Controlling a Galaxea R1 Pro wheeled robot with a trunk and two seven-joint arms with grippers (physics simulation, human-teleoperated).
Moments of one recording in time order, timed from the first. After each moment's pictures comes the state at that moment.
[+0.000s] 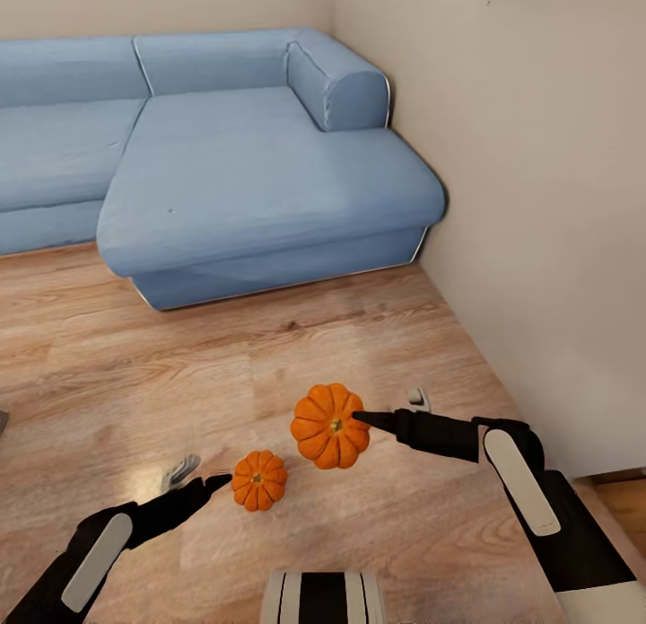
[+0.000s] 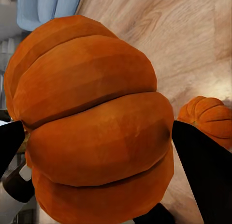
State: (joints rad) left arm -0.33 0.24 -0.03 -1.03 0.84 0.65 -0.22; right arm -0.49 -0.19 0.12 -1.45 -0.84 1.04 0.54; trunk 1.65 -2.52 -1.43
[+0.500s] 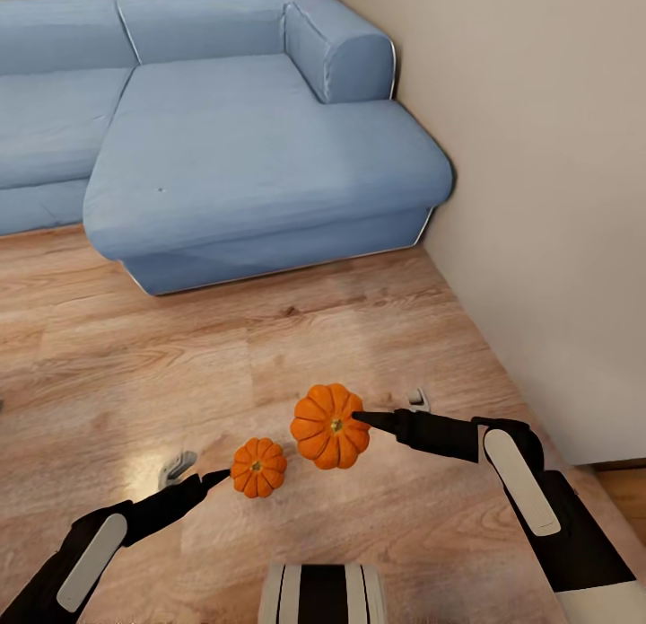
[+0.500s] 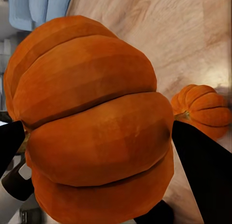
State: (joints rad) left arm -0.34 0.26 -0.02 -1.02 0.82 0.63 -0.31; right arm -0.49 -0.19 0.12 -1.45 -0.84 1.05 0.54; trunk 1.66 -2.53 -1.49
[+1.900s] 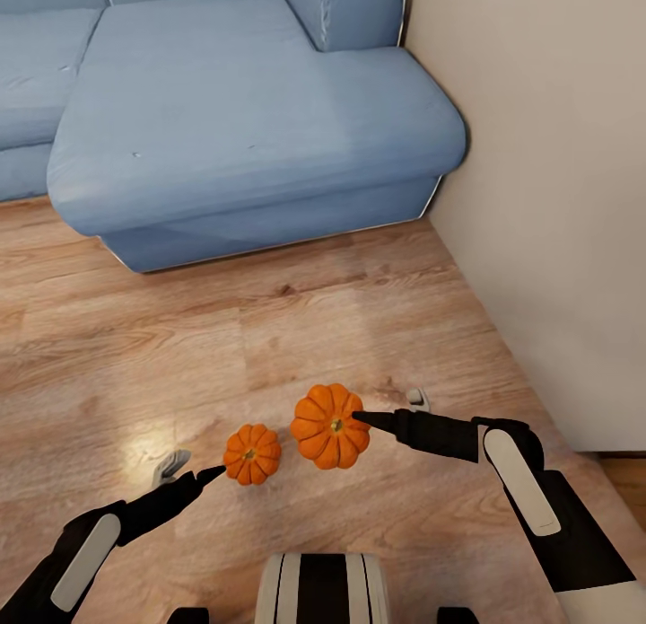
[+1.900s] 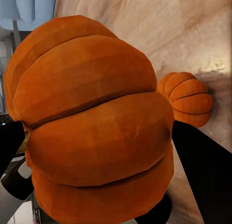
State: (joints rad) left arm -0.33 0.26 0.02 -1.02 0.81 0.62 -0.36; right arm -0.49 -0.19 0.12 -1.45 -0.84 1.05 0.53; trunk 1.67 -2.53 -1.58
